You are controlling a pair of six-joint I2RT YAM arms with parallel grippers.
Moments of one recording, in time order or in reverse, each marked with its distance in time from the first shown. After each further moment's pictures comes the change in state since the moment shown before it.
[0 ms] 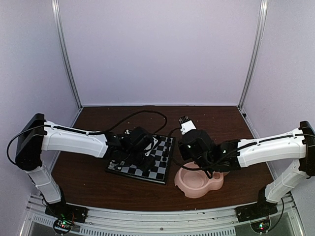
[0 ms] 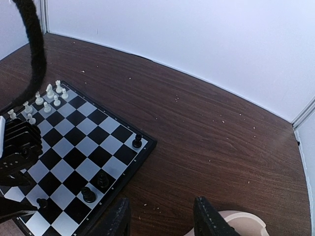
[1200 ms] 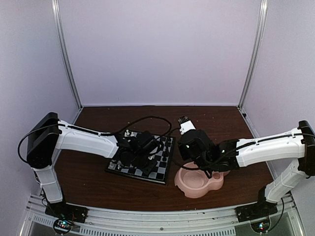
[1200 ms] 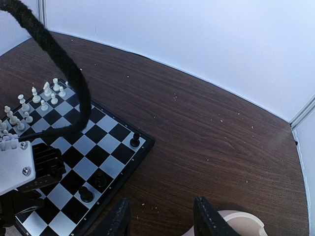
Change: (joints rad) left arm 0.000 0.124 0.068 -0.049 -0.008 0.000; right arm -0.001 0.017 0.016 -0.019 0.009 0.000
